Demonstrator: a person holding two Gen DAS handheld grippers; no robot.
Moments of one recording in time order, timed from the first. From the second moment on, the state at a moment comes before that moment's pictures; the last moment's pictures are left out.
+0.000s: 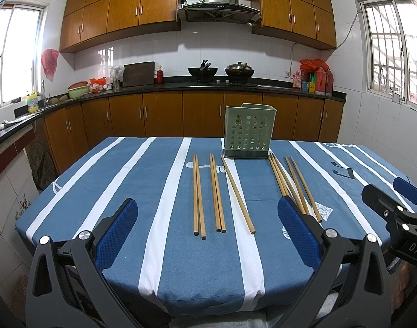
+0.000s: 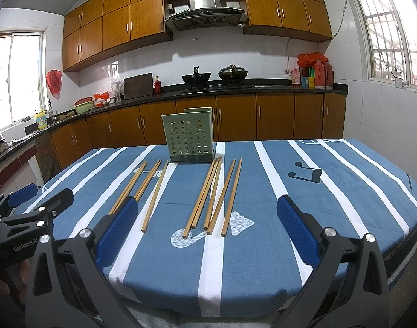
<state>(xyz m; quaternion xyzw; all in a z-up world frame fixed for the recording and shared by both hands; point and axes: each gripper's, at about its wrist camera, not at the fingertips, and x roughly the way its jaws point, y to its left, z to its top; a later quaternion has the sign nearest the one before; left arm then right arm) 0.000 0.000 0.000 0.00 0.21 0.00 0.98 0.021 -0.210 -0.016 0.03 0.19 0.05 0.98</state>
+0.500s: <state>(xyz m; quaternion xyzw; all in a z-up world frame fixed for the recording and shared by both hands) 0.000 0.000 0.000 0.00 0.21 0.00 0.98 0.021 -0.210 -0.016 0.03 0.19 0.05 0.98</state>
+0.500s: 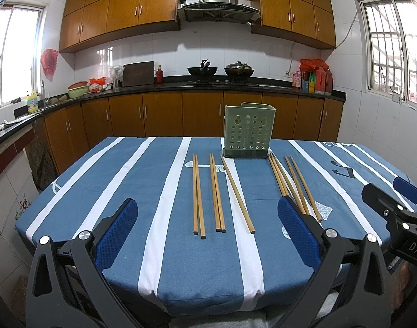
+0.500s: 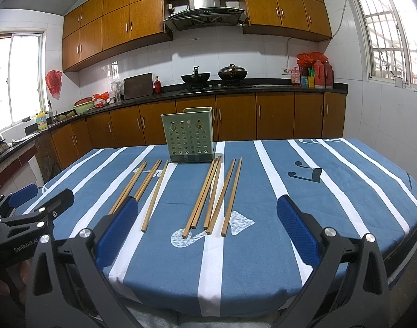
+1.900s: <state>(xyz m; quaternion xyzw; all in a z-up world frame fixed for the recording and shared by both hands) 0.000 0.000 -0.002 0.00 0.21 0.00 0.98 0.025 -0.209 -0.019 0.03 0.20 0.05 0.98</state>
